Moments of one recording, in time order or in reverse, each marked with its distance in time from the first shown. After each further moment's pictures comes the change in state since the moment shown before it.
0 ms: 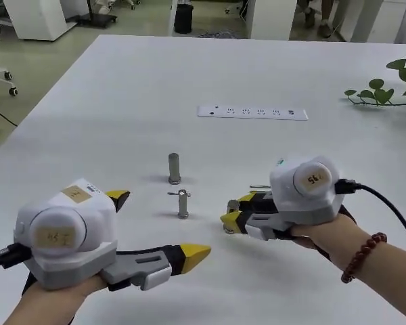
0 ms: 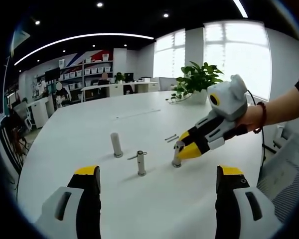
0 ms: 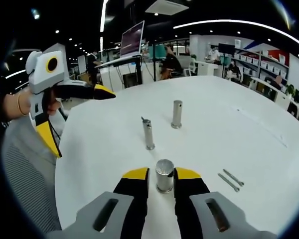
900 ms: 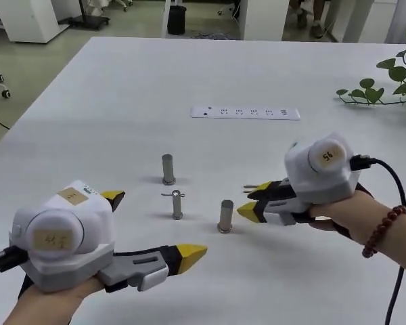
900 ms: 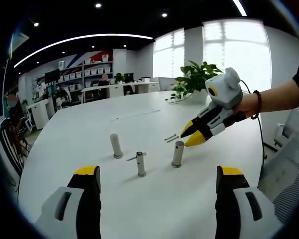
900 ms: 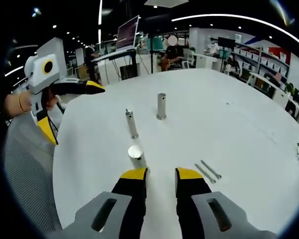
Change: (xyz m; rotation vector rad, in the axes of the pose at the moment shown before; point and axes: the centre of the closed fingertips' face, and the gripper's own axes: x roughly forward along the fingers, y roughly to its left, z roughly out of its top) left arm 0.002 -0.001 0.002 0.014 0.000 0.005; right arm -0.025 -0.034 -0.010 -0.014 0.093 -0.022
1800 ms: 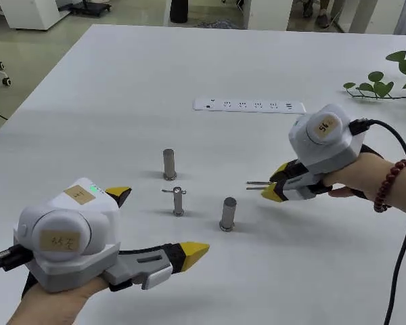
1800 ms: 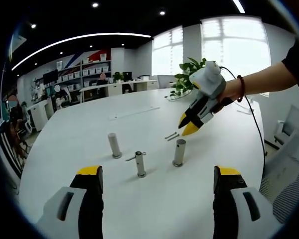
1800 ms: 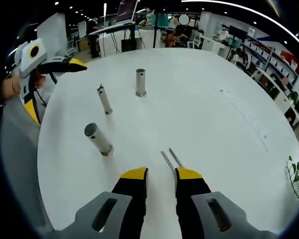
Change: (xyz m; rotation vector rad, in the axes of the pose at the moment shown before) left arm 0.009 0.000 -0.003 0.021 0.019 -0.005; right arm 0.002 -0.055 -0.017 -0.125 0.229 -0.016
